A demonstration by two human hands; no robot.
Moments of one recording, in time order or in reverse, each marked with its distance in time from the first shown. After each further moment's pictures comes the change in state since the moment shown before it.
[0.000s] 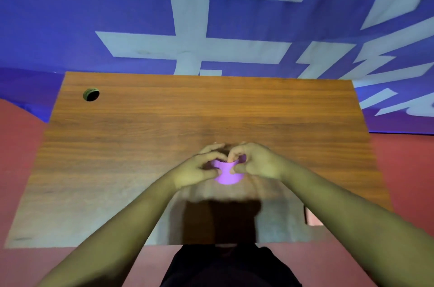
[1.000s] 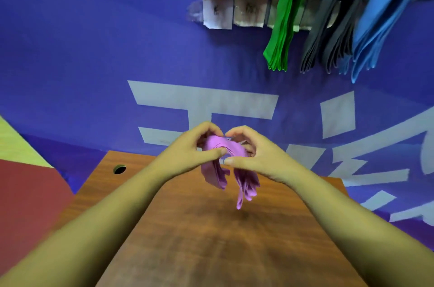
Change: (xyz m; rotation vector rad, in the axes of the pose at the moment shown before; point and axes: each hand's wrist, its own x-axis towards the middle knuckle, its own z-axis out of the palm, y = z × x) left_hand -0.029 0.298 -0.058 0.241 0.536 0.351; right_hand -0.094 -0.131 -0.177 0.225 0.307 -0.450
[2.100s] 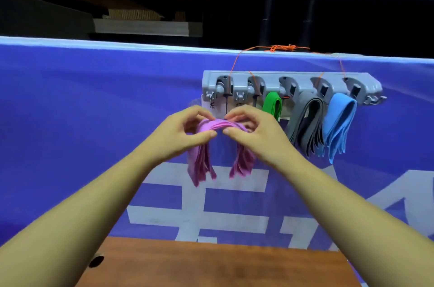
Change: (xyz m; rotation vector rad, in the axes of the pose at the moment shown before) left_hand 0.092 0.108 -0.129 0.073 0.100 0.330; right_hand 0.082 -0.158 -0.069 -0.191 0.444 -0.433
